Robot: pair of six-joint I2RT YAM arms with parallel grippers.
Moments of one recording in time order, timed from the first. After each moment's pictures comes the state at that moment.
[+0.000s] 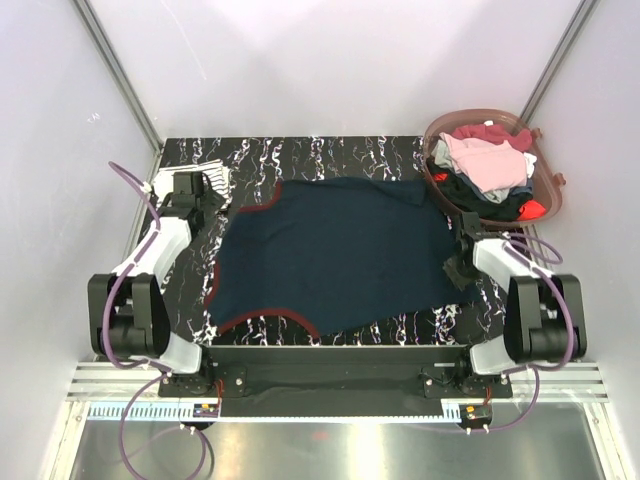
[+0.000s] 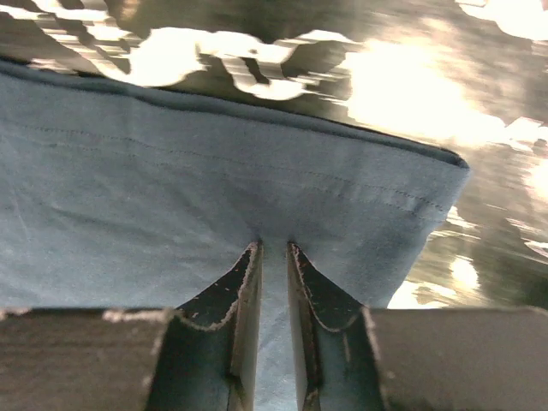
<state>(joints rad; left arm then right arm) -0.01 1.46 1.02 -0.34 -0.32 -0.87 0.04 1.49 0.79 -0.62 0.30 1.15</state>
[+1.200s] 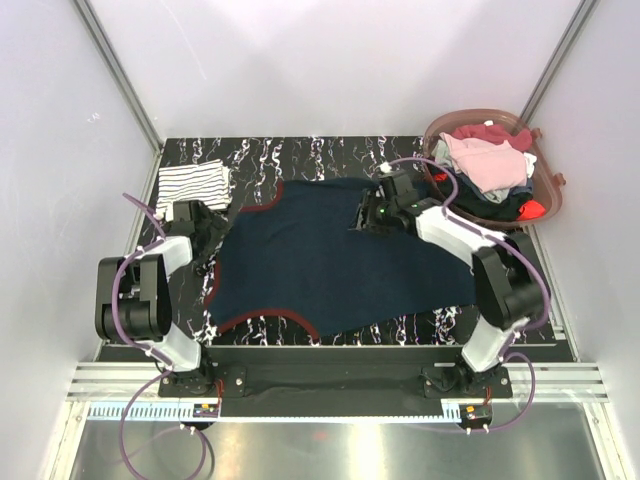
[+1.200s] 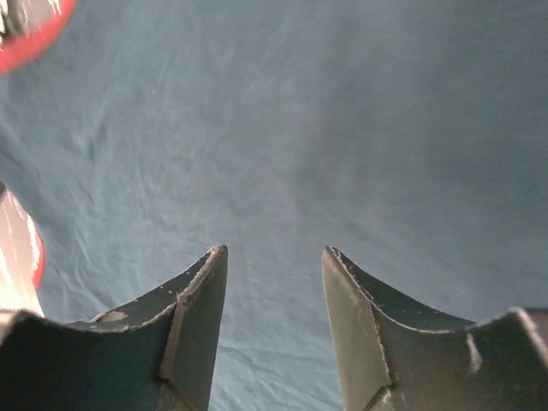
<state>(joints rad) 0.07 1.58 0.77 -0.05 -0.02 -0.85 0.43 1.70 1.14 -0.23 -0.16 0.60</state>
